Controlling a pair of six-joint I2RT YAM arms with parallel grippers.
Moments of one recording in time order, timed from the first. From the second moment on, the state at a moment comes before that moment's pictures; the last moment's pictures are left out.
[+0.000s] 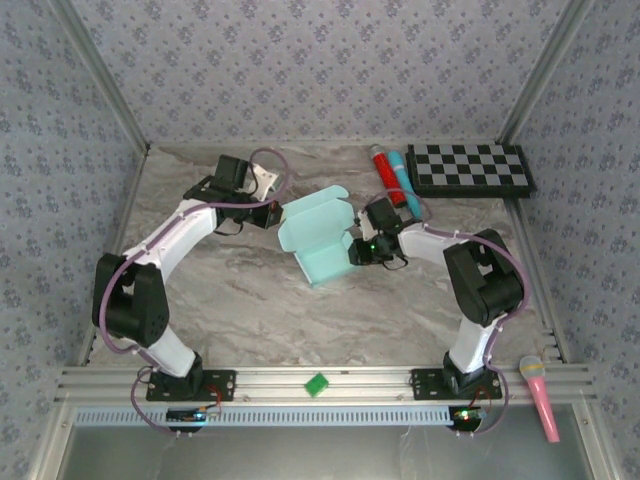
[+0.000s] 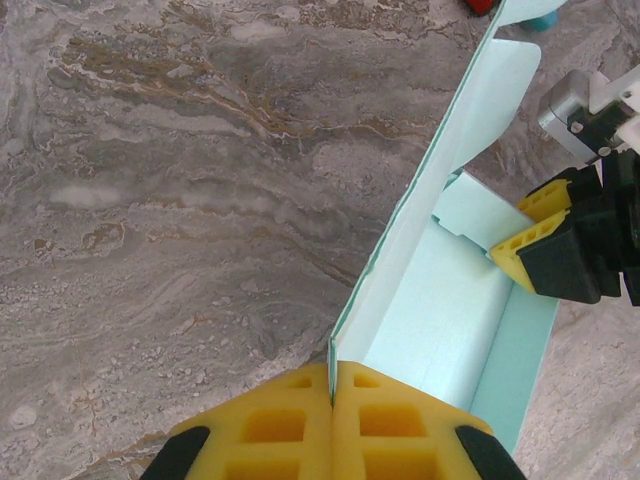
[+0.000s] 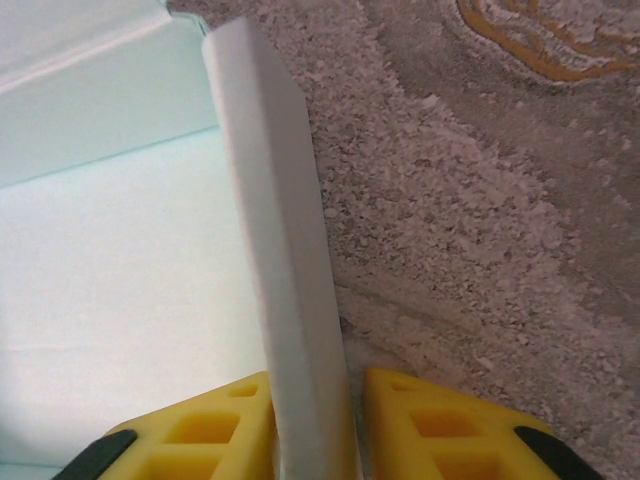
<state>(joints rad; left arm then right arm) -0.35 1.61 1.27 -0.58 0.44 0.01 0.47 1.78 1.00 -0.33 -0.24 0.26</state>
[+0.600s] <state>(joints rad) -0.35 1.64 1.30 -0.59 0.45 0.01 0.56 1.80 1.05 -0.41 0.02 0.29</state>
